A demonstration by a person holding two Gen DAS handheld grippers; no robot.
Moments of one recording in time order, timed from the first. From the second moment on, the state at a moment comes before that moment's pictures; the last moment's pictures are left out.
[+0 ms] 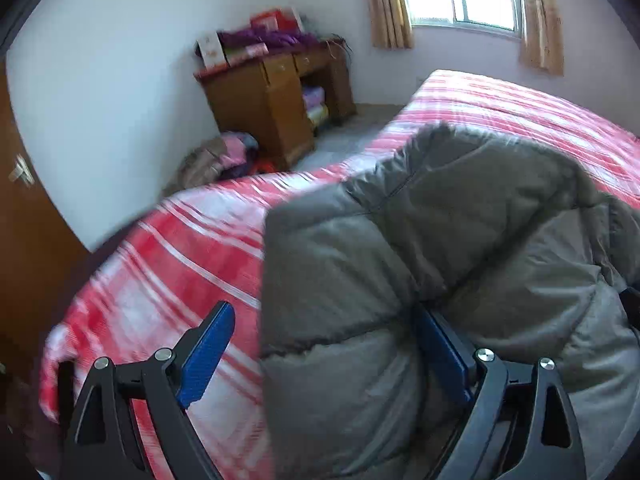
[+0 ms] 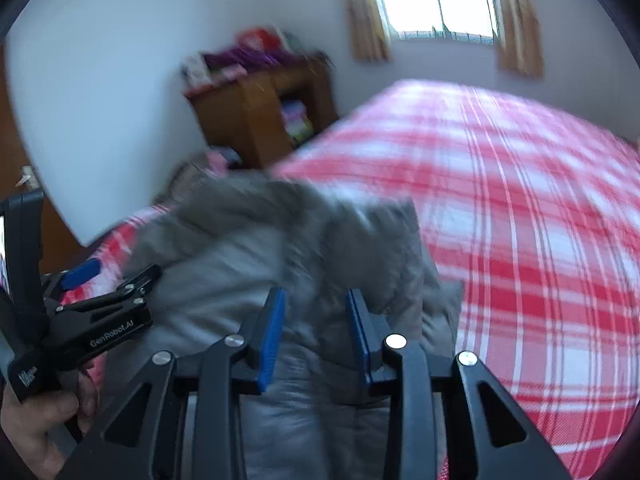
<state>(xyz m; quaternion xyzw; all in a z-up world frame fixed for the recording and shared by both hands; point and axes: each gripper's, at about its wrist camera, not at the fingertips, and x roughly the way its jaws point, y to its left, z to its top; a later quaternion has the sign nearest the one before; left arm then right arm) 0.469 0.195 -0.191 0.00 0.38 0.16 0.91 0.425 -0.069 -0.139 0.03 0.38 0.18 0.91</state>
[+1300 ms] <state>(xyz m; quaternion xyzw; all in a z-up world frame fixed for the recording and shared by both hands) 0.349 0.168 -0.103 -0.02 0.30 0.11 0.95 0.368 -0.090 -0.117 0.01 0.37 0.16 0.92</state>
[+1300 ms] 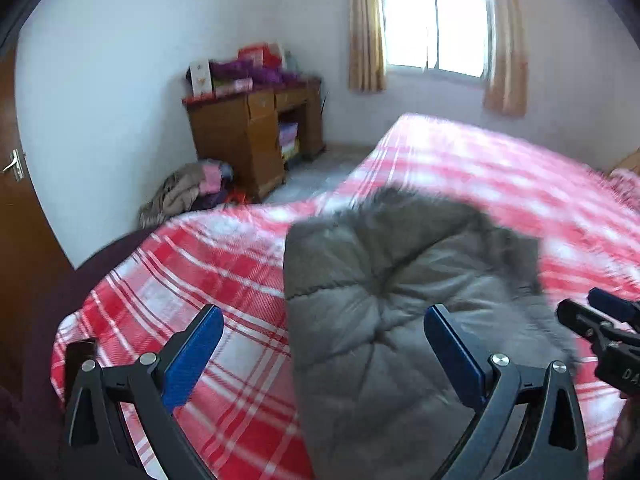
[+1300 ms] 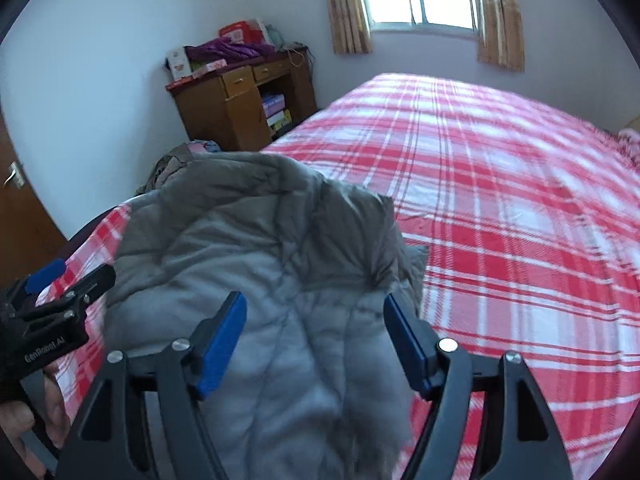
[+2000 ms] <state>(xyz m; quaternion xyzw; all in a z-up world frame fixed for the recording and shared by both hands) 0.250 0.161 -0.023 -0.04 0.21 0.08 0.97 0.238 -0.094 -0.016 -0.01 0.22 0.17 0.96</state>
